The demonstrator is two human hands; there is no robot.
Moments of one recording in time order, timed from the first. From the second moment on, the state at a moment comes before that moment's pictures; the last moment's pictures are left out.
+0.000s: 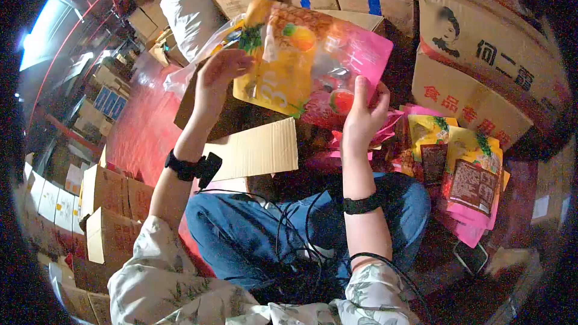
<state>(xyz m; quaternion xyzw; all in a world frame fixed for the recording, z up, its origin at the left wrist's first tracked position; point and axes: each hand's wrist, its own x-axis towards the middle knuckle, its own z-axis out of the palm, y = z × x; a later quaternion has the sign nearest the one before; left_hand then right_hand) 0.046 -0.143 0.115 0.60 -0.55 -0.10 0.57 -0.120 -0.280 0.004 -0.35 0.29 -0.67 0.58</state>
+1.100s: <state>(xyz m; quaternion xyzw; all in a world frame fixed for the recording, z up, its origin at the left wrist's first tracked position) 0.010 -0.139 0.151 0.67 -0.48 -0.25 0.51 -0.117 -0.280 -0.004 -0.44 0.26 -0.61 0.61</state>
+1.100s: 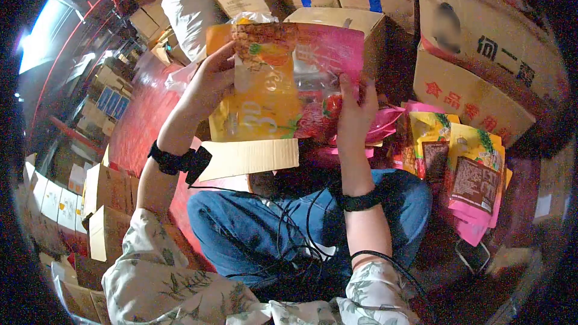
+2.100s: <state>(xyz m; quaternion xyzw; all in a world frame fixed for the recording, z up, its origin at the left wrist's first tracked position) 0.055 -0.148 0.096 0.57 -0.40 -0.40 0.59 -0.127 -0.273 0.004 -0.45 0.27 -0.68 0.51</state>
